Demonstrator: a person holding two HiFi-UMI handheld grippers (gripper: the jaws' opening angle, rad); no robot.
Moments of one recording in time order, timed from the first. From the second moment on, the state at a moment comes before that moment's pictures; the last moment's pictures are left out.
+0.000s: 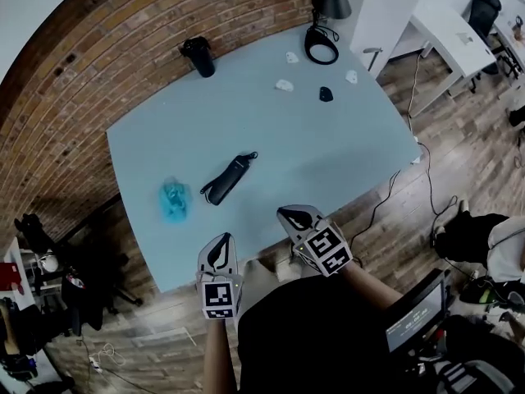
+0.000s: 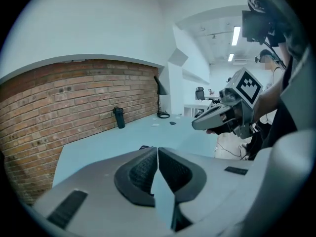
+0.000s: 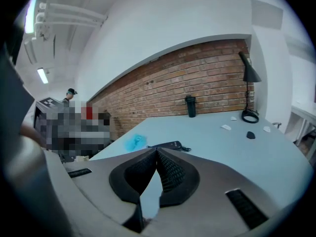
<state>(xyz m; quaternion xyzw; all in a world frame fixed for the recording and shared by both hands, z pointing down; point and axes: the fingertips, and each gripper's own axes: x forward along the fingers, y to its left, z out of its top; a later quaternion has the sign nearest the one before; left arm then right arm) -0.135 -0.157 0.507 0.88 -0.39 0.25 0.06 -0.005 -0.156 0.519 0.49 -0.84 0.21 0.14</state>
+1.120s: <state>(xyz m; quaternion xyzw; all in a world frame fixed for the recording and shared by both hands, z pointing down) -0.119 -0.301 0.645 0.90 -0.18 0.38 0.09 0.077 -0.102 0.524 0.74 -0.61 0.27 0.12</state>
